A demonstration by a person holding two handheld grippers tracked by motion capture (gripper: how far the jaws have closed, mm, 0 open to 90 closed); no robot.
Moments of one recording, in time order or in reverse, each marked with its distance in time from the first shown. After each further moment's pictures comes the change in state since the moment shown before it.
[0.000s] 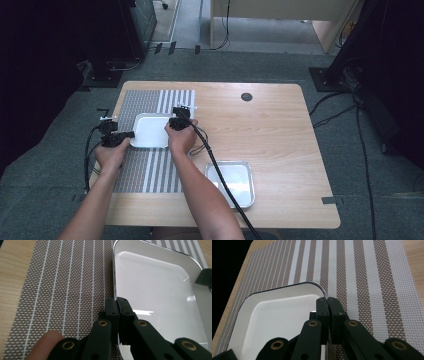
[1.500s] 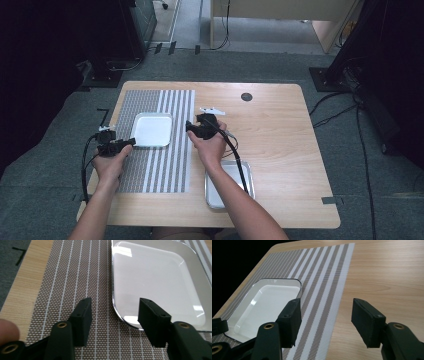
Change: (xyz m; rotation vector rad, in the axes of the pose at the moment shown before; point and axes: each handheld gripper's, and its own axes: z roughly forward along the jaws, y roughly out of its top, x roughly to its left) left arm -0.013 -0.031 -0.028 -0.059 0.109 0.065; right arm -0.064 0.004 -0.104 -0.096 0.082 -0.263
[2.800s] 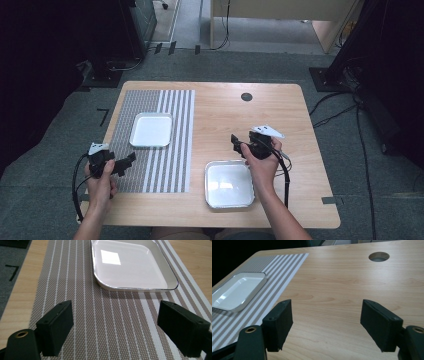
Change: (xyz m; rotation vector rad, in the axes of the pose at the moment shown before) left arm 0.001 -0.050 -0.060 -0.106 -0.087 0.085; right arm -0.110 -0.034 -0.120 -0.113 -0.046 -0.086
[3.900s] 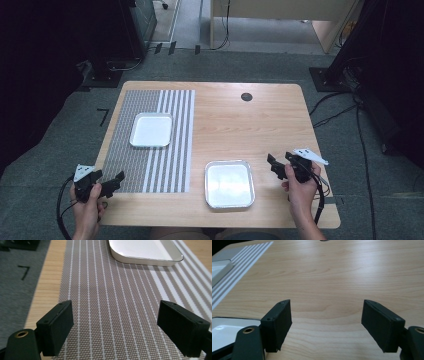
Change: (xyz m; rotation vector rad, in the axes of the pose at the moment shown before) left arm 0.014 -0.049 -0.040 -0.041 0.055 0.063; right arm -0.085 -0.052 -0.072 0.014 -0.108 0.075
